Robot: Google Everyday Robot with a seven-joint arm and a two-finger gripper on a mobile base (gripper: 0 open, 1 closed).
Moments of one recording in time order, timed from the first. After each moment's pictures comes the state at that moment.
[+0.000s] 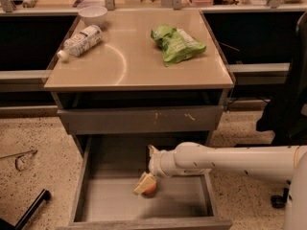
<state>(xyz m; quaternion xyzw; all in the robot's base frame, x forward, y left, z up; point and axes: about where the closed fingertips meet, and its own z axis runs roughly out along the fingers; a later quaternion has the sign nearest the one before) 0.528 0.042 0.482 -0.55 0.73 0.21 0.33</state>
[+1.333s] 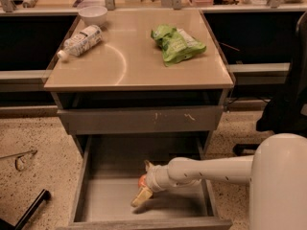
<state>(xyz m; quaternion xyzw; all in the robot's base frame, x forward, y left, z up) 0.522 0.060 0.373 -0.56 0.73 0.23 0.31</state>
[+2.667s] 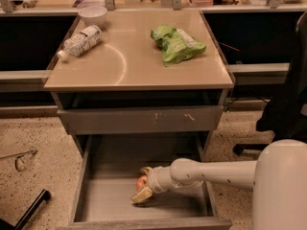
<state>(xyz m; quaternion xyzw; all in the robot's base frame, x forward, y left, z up) 0.519 0.056 0.358 -0.54 0.74 0.26 0.31</state>
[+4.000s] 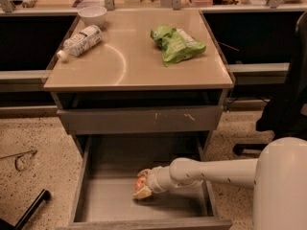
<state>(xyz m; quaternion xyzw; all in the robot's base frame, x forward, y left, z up) 0.519 0.058 0.370 -0.54 0.74 0.26 0.31</state>
